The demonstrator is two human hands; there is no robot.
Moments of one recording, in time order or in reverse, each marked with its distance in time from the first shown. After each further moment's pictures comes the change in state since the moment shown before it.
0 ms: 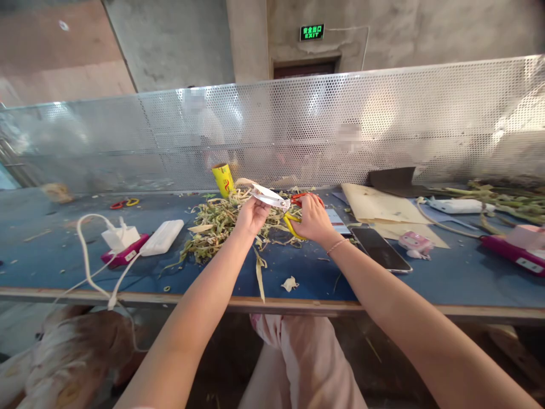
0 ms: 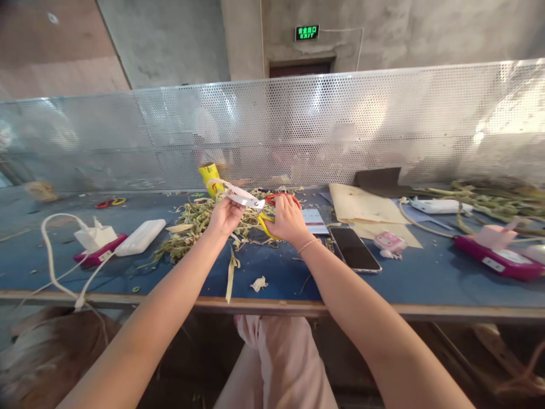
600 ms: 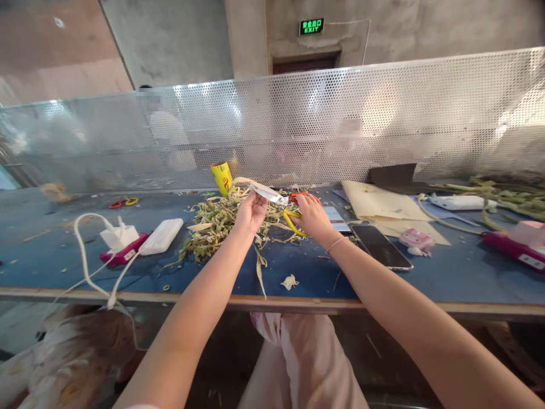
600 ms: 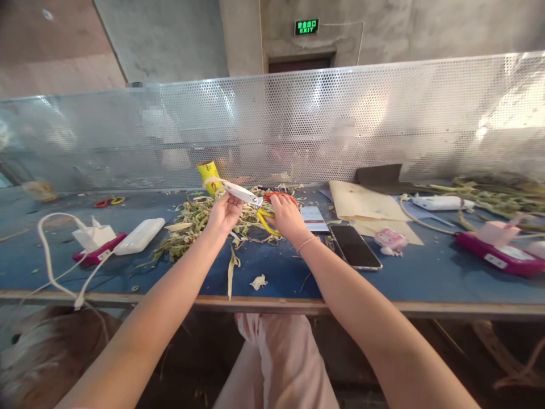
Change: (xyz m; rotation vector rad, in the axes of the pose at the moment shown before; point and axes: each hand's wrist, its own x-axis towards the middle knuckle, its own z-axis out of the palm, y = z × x) left_hand 0.002 -0.001 0.001 -0.092 0.046 0.008; right_hand 0.005 0.001 -0.002 0.059 -0.097 0.018
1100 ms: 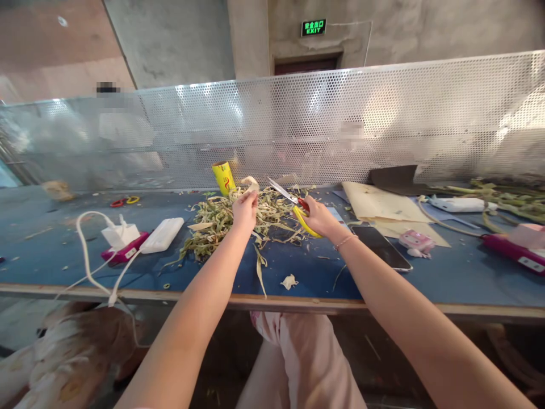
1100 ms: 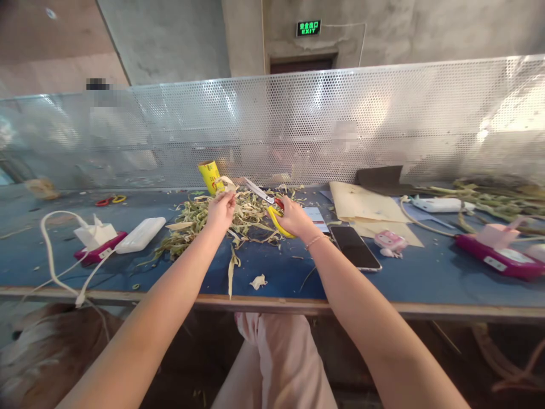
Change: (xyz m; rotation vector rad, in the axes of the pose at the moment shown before) left_hand 0.016 -0.001 -0.013 0.273 0.110 0.222; right_hand 0.000 0.011 -0.009 0.164 -0.229 0.261
